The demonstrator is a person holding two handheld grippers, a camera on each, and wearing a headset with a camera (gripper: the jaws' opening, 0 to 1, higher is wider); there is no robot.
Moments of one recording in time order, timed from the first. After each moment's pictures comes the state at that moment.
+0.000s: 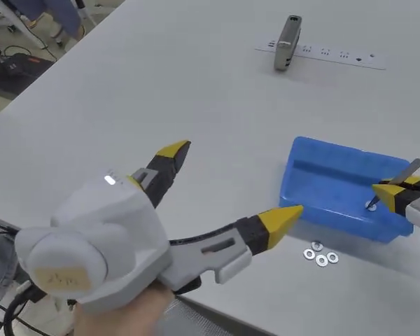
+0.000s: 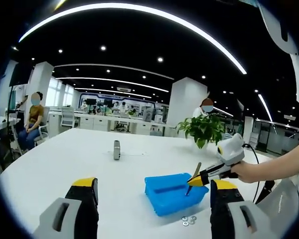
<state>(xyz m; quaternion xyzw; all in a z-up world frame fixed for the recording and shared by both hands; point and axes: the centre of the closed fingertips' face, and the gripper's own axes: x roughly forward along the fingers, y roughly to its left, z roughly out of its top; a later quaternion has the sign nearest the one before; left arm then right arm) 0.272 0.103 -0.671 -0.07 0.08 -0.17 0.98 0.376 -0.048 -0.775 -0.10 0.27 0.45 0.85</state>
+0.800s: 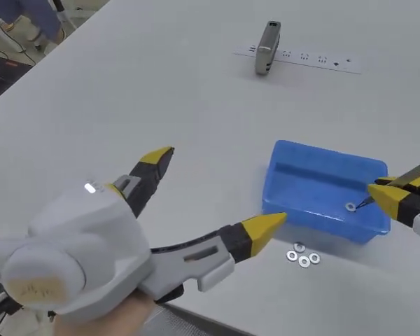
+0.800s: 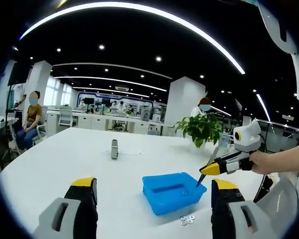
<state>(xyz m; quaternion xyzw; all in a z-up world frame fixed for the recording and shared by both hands) 0.271 0.099 -0.672 -0.07 0.08 -0.18 0.98 0.328 -0.051 -0.707 -0.06 0.21 0.48 0.85</state>
